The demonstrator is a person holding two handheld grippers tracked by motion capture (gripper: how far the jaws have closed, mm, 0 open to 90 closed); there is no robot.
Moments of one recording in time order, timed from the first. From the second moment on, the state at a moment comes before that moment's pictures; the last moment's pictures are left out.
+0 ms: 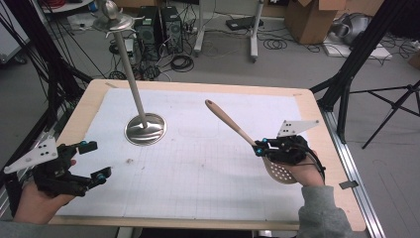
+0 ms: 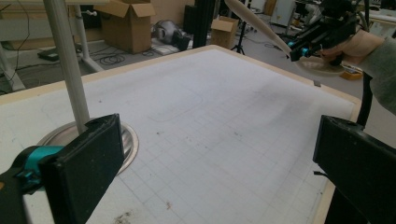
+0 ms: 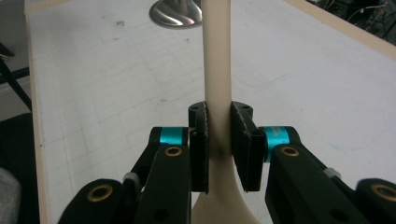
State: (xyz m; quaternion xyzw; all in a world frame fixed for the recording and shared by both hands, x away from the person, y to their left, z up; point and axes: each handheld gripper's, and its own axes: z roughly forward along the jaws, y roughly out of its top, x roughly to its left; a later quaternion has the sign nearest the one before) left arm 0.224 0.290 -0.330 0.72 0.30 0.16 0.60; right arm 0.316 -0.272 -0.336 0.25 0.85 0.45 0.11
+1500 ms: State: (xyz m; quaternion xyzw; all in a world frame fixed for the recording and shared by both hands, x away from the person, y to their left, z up) left arm 0.213 0.301 -0.330 0.72 0.31 0.17 0.60; right arm 0.347 -0.191 -0.250 0.22 0.82 0.51 0.13
